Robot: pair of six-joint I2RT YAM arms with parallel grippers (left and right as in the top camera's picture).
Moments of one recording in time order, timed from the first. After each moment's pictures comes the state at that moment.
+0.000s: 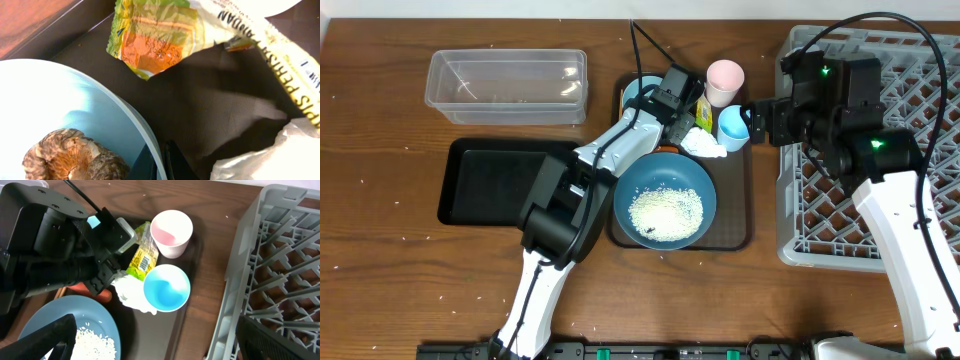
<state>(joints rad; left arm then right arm) -0.54 2.30 1.71 -0.42 -0.10 0.12 0.16 1.42 1.33 -0.69 -0.16 0.03</state>
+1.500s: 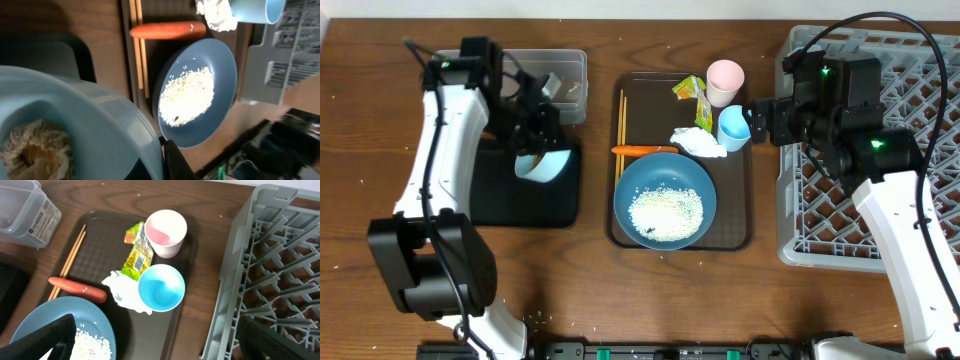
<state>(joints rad) 0.08 1.85 1.61 -1.30 0.67 0.13 0.16 1.42 1.33 -0.69 -0.14 0.03</state>
